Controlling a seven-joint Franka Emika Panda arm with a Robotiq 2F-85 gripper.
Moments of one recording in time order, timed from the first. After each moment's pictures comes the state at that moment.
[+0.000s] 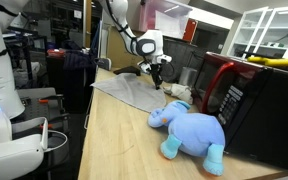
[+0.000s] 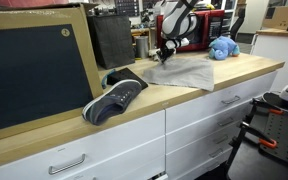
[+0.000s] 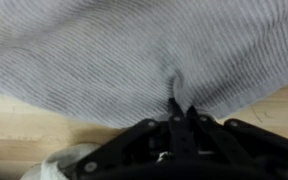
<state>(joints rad) -0.02 0.61 -0.15 -1.76 0.01 2.68 0.17</state>
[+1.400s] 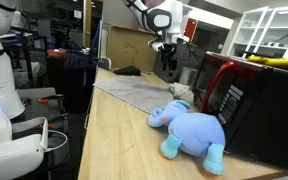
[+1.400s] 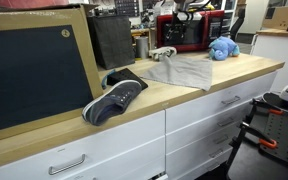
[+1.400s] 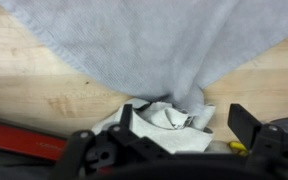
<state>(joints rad) -0.19 0.43 -0.10 -1.67 0.12 2.32 0.02</state>
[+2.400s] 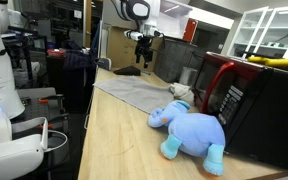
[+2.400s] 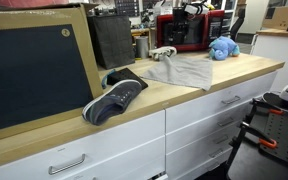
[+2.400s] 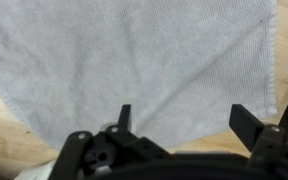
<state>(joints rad) -0.08 0.17 -0.05 -2.00 0.07 2.24 -0.10</state>
